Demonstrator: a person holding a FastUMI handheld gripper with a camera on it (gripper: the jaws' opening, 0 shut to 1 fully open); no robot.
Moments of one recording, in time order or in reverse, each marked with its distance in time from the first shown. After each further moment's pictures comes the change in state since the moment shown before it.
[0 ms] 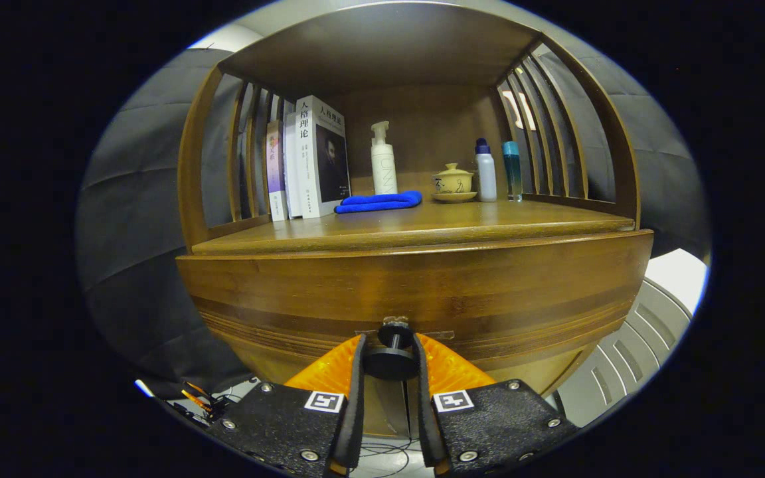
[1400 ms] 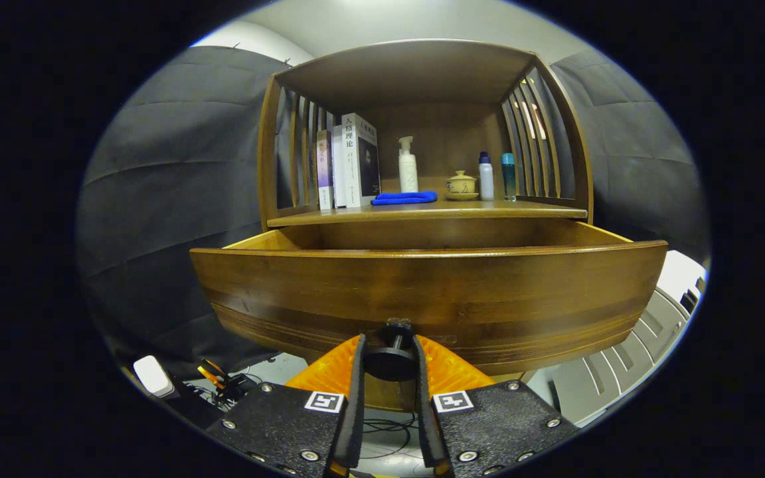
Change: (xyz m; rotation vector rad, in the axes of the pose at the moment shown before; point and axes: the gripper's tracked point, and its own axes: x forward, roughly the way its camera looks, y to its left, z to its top) arm -0.122 0.016 -0.034 -0.038 -0.003 0.094
